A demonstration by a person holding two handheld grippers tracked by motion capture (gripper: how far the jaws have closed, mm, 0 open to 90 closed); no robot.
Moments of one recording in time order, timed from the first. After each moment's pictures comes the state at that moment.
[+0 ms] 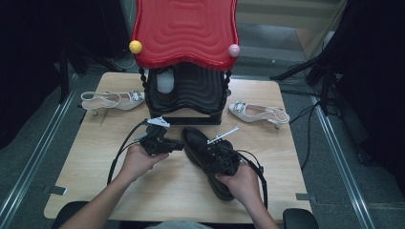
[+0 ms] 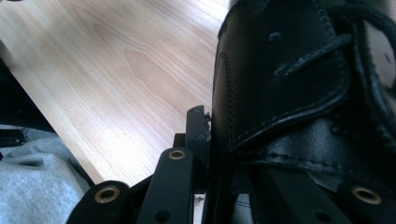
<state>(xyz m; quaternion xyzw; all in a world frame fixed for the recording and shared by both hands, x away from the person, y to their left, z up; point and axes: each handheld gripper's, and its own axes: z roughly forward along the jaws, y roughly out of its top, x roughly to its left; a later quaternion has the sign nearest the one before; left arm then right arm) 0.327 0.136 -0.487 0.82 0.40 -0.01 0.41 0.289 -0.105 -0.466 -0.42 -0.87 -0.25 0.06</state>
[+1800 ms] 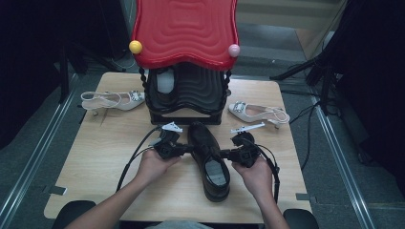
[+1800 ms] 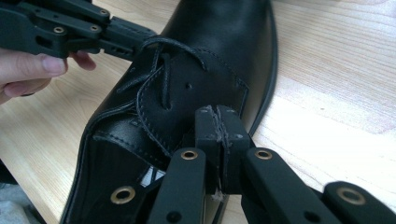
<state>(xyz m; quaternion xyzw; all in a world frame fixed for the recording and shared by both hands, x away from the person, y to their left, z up) 0.331 0.100 -0.511 0.81 0.41 -0.01 0.42 0.309 -0.158 -0.459 -0.47 -0.82 -0.32 0.00</state>
